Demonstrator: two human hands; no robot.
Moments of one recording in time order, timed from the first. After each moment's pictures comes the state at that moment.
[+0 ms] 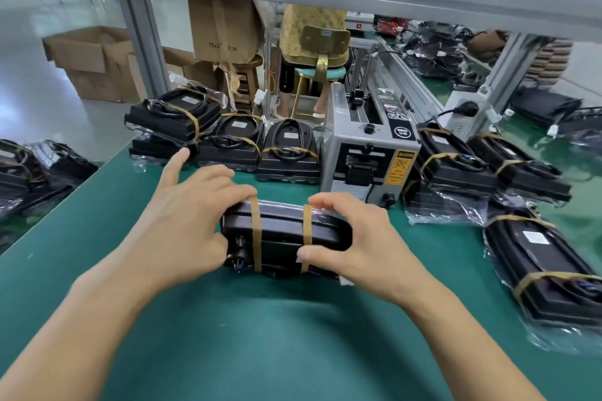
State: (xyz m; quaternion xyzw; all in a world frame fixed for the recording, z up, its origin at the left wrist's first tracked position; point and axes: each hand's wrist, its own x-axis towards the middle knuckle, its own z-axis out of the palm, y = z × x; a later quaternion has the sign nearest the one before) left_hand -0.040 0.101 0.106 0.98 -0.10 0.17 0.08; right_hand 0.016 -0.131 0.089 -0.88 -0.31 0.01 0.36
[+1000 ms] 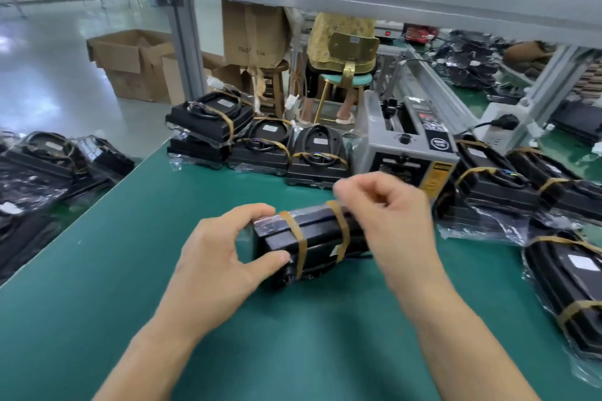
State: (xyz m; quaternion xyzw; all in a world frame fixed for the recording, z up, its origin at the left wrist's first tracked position) left_hand -0.075 0.084 0.081 0.88 0.07 0.22 0.41; right_hand 0.015 -0.086 0.107 -0.77 -0.12 -0.09 0.63
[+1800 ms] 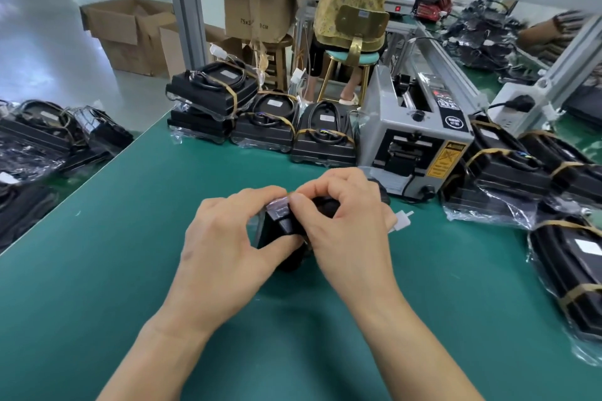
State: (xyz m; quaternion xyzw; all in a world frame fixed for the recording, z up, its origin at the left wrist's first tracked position) left_hand -0.085 0.070 0.084 0.89 0.08 0.24 0.39; right_hand -0.028 -0.048 0.097 -0.86 -0.16 -0.08 0.48
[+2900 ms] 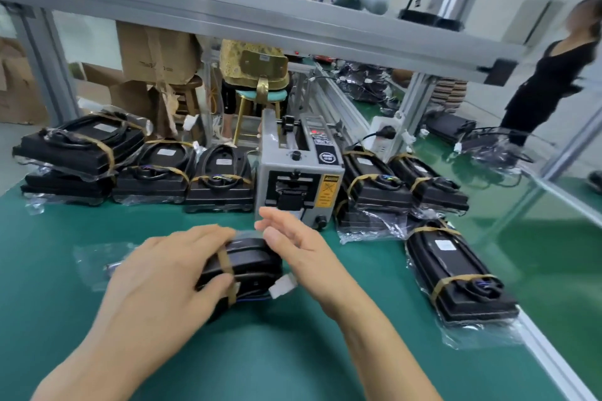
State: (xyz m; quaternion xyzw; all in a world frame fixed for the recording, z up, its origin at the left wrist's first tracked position) left_hand -0.037 0.035 0.099 0.97 -0.07 0.20 0.15; right_hand 0.045 -0.141 0.070 -0.78 -0.18 0.12 0.59
